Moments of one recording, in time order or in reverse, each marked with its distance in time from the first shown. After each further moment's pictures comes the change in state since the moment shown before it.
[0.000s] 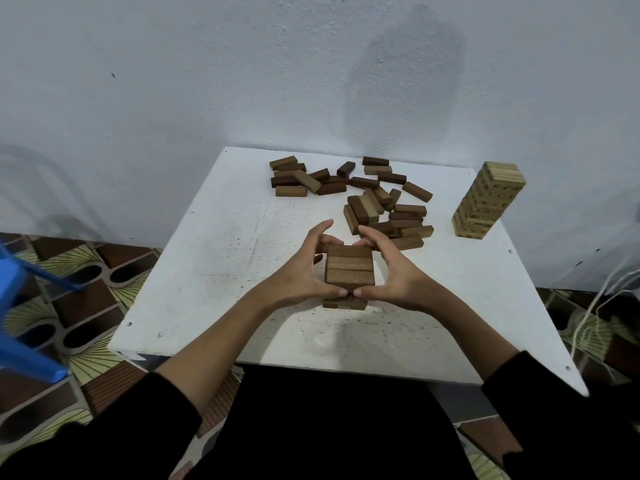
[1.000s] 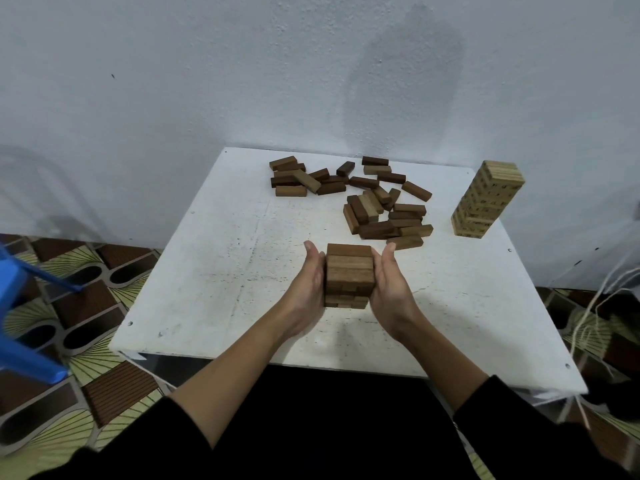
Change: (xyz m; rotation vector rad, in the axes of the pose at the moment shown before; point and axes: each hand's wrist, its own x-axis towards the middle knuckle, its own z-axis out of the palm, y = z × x) left_hand -0.012 0.012 0.035 -0.797 0.028 -0.285; right_hand -0.003 -0.007 0.048 0.812 0.251 0.242
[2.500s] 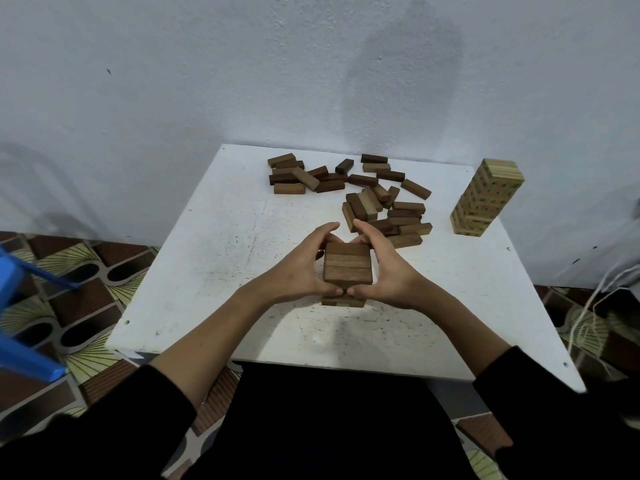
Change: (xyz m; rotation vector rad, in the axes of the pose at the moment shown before) left_hand 0.012 0.027 -0.028 0.893 -0.056 0.323; right_hand 0.011 -0.034 -0.021 -0.902 -0.196 -0.244
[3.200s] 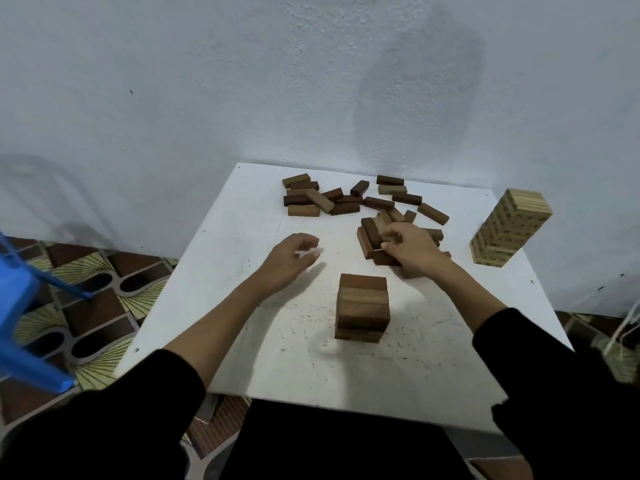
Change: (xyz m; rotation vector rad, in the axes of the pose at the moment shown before) left_hand 0.032 -0.034 -0.048 0.059 0.277 -0.189; right_hand 0.087 0.021 -0.044 -0.234 0.188 0.234
